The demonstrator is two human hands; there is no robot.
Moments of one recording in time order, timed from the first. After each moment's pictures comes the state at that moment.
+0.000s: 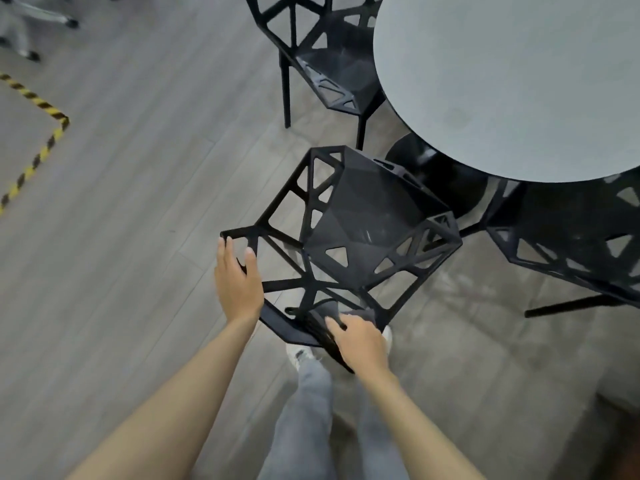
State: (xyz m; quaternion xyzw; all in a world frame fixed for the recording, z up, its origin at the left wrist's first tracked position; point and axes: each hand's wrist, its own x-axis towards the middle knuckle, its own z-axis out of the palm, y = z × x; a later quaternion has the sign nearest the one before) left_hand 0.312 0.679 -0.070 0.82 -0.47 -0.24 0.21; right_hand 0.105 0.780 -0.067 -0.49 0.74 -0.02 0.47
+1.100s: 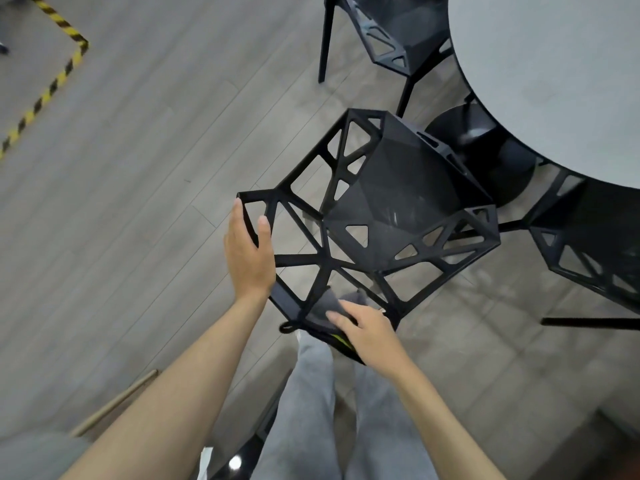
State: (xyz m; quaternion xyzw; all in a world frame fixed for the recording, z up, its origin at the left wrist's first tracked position) left_hand 0.316 0.682 -0.075 0.81 -0.44 -0.24 0.29; right_hand 0.100 0.771 -0.065 -0.51 0.61 -0.06 0.61
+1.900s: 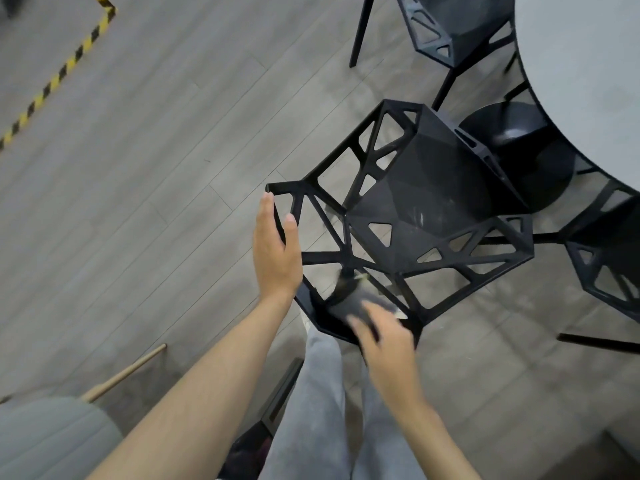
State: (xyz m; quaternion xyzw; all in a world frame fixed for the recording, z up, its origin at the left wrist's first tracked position) left_hand 0.317 0.684 -0.077 0.81 -0.43 -0.27 0.31; right_hand 0.126 0.787 -0.046 -0.49 0.65 -0.23 0.53
